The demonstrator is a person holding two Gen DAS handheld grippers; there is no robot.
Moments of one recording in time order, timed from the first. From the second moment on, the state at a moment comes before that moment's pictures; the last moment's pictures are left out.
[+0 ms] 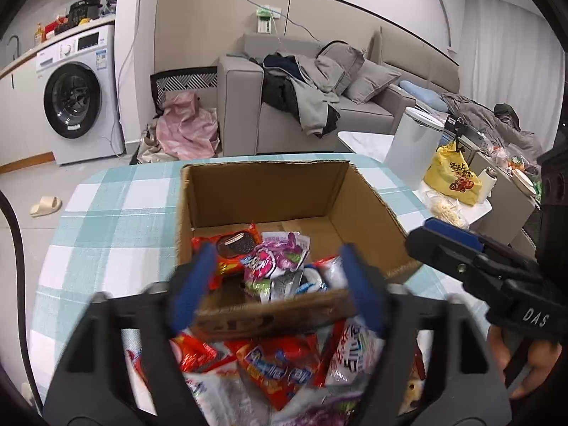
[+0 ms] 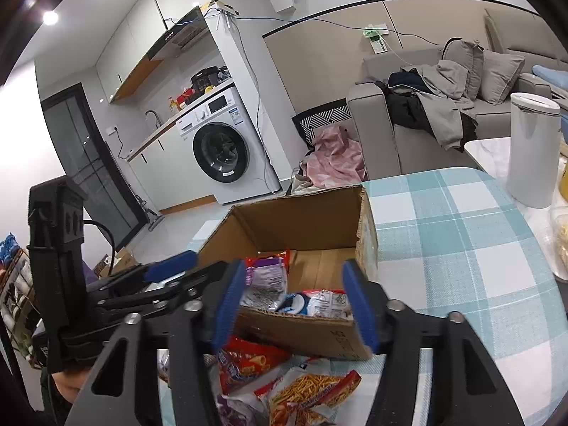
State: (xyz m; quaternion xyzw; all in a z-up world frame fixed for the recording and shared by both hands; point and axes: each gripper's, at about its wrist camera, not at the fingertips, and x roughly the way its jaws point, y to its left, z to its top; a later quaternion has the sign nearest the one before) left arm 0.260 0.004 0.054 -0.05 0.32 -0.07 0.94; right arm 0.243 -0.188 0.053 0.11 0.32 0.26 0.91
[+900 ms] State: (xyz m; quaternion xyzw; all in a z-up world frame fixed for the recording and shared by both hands) left arm 0.141 0.050 0.035 -0.04 0.33 -0.03 0.94; right arm 0.181 -0.204 0.032 0.02 0.38 0.23 0.89
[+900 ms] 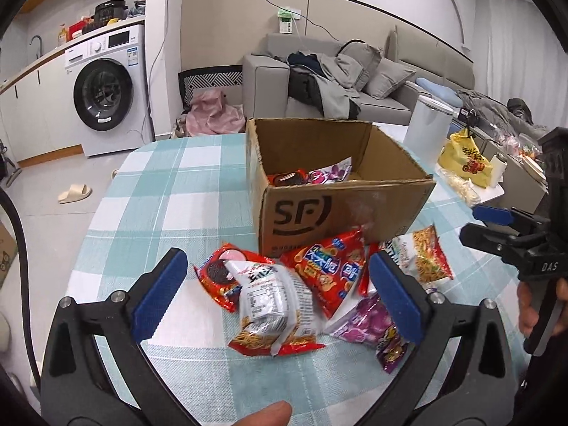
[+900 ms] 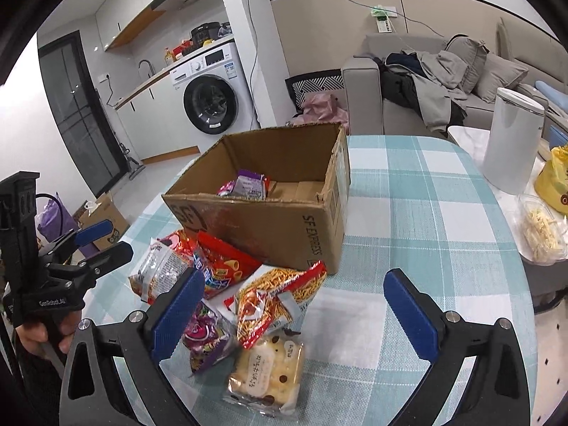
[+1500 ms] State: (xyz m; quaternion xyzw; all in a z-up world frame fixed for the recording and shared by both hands) left arm 0.153 0.044 0.014 -0.02 0.35 -0.02 0.94; right arm 0.174 -0.198 -0.008 -0.06 0.45 0.24 0.86
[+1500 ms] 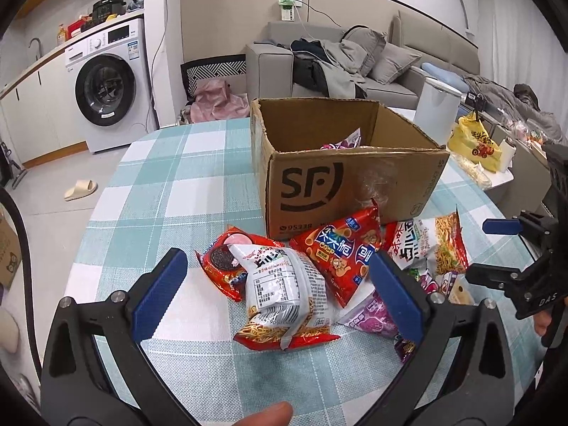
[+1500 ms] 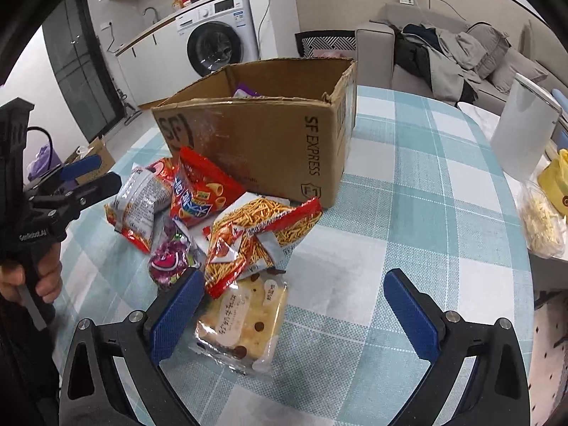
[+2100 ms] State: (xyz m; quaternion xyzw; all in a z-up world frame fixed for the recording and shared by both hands) left arm 0.162 0.045 0.001 -0.02 0.37 -0.02 0.93; right arm 0.168 -0.159 -0.047 -0.13 0.49 0.26 0.82
